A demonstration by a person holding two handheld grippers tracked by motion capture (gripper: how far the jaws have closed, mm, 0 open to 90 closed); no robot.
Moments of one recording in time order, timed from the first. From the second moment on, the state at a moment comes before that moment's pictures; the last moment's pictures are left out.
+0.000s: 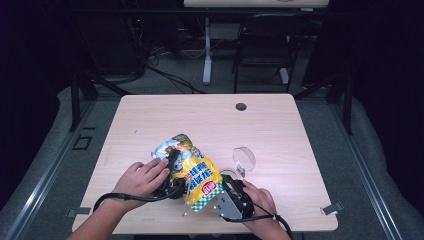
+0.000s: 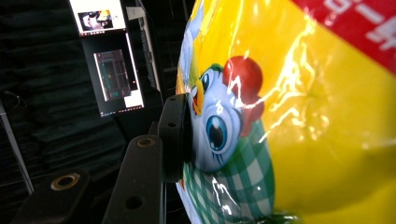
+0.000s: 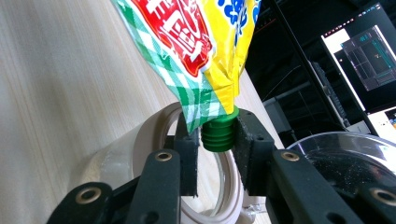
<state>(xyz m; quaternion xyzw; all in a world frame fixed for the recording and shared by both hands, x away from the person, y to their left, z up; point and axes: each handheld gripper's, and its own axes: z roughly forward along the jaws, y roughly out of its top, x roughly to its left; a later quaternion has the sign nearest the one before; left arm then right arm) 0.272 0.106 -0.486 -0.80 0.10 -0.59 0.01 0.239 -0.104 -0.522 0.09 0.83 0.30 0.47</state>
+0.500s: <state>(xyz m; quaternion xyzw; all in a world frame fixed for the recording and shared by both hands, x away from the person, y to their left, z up) 0.272 0.103 -0.483 -0.79 0.11 -0.60 0.02 0.240 -0.108 -0.520 0.11 0.83 0.31 0.45</state>
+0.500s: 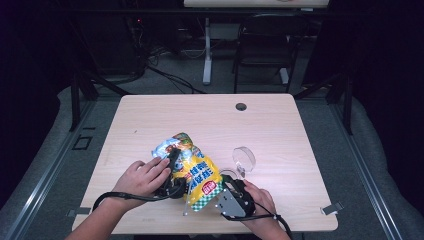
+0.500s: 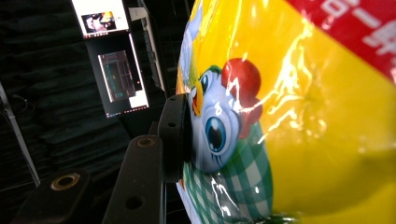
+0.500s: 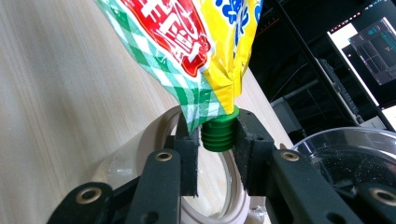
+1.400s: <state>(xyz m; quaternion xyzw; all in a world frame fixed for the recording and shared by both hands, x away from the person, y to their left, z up) 0.271 0.097 -0.476 -0.78 0.14 -0.61 0.04 0.242 -0.111 -0.521 0.13 0.82 0.35 0.44</state>
